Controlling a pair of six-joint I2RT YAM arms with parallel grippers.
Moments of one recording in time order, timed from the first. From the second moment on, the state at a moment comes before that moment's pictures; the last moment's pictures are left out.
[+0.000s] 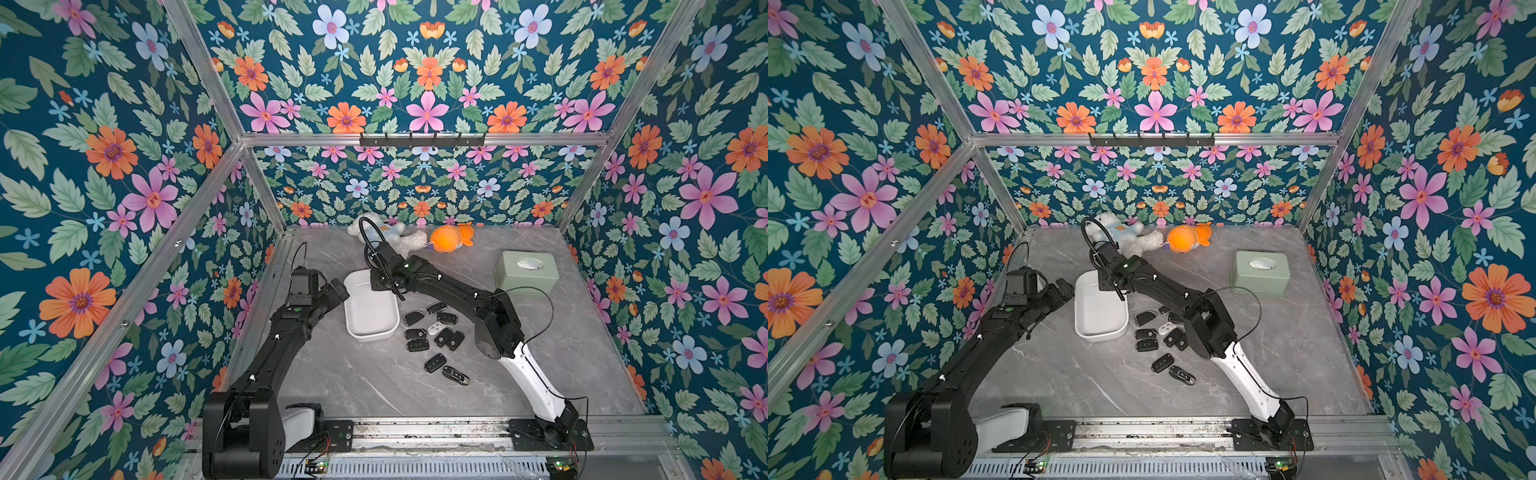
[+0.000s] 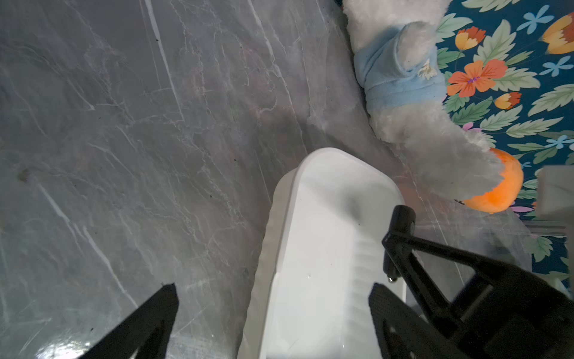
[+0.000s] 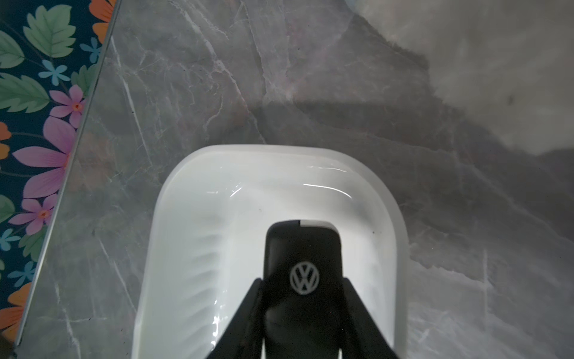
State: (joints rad) left arm -0.07 1.19 0.76 -0.34 0.09 -0.63; right arm 0.90 2.46 2.27 -0.71 0.11 0.63
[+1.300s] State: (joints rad) left arm -0.07 1.11 0.80 -0.40 0.12 -0.56; right arm 0.91 2.45 2.37 -0.68 0.22 0.71
